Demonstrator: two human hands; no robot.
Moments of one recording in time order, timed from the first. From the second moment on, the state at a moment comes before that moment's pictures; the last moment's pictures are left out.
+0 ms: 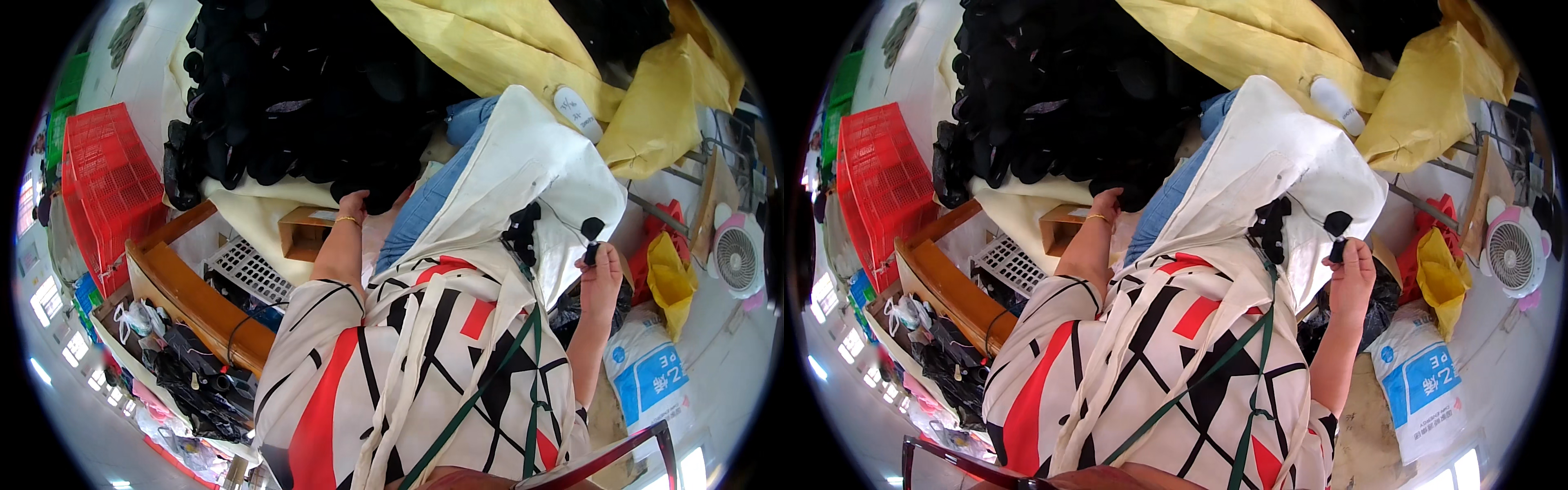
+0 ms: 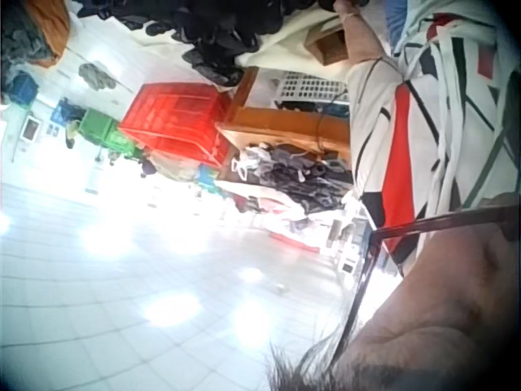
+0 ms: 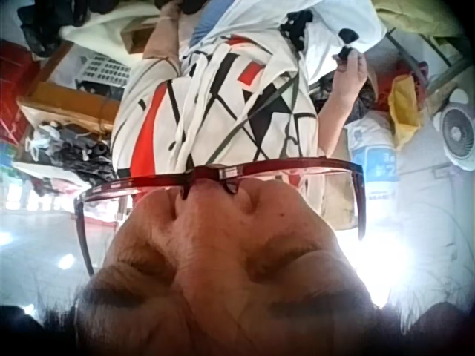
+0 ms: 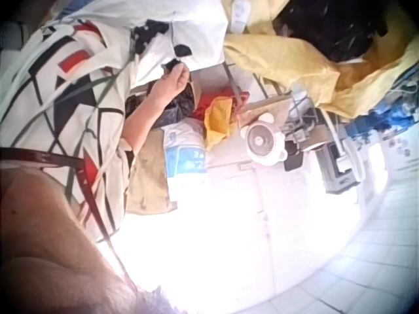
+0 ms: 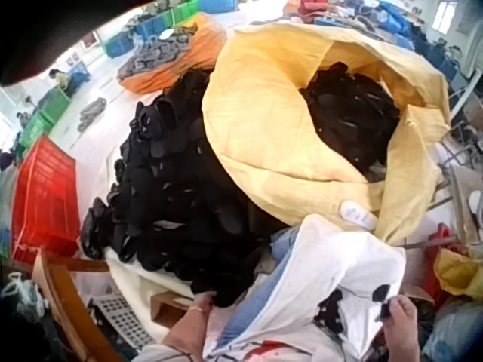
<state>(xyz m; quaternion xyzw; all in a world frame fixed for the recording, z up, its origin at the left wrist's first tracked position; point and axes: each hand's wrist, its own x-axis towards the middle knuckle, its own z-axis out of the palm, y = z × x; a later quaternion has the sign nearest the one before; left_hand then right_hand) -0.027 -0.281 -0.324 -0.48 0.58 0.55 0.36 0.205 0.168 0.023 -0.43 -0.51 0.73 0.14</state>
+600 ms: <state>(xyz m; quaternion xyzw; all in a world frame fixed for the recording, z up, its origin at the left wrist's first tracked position) -0.169 -0.084 -0.022 -0.01 0.68 0.66 0.33 0.240 0.192 -0.002 -0.43 -0.34 0.78 0.30</state>
